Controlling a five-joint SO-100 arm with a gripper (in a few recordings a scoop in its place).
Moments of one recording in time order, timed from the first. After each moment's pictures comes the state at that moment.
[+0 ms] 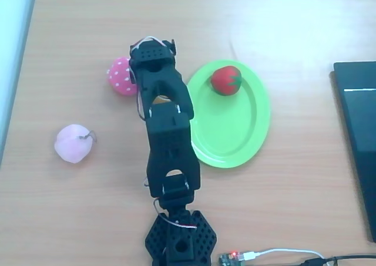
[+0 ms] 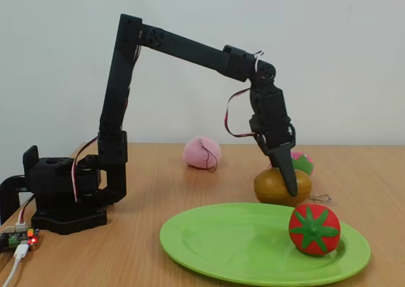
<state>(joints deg) -8.5 78.0 88.6 62.3 94.6</state>
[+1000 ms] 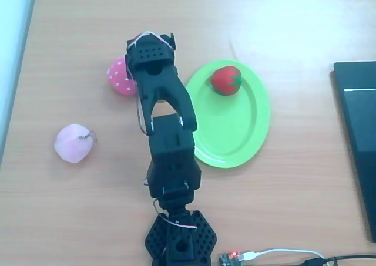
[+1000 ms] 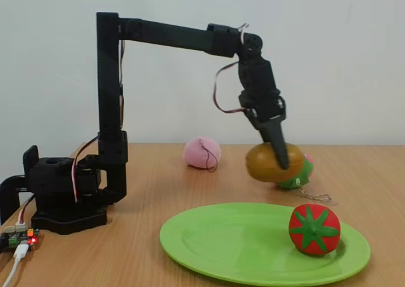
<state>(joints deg) -8.6 92.2 91.7 72.0 93.4</state>
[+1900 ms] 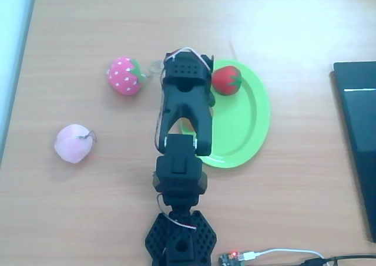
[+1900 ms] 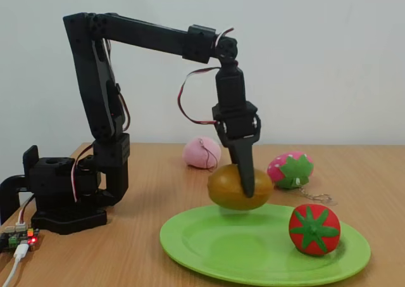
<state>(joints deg) 6.8 103.9 107.1 77.0 78.9</state>
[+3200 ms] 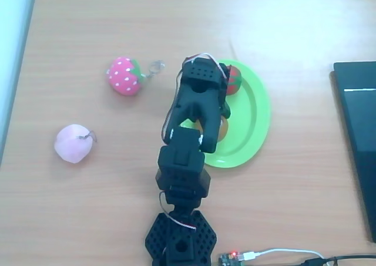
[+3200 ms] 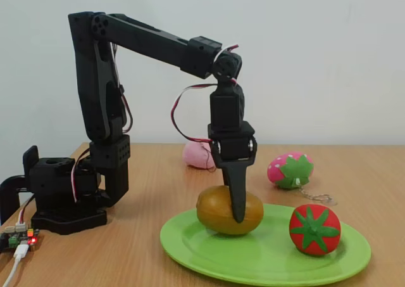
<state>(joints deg) 14.9 99.0 109.6 78.4 72.6</state>
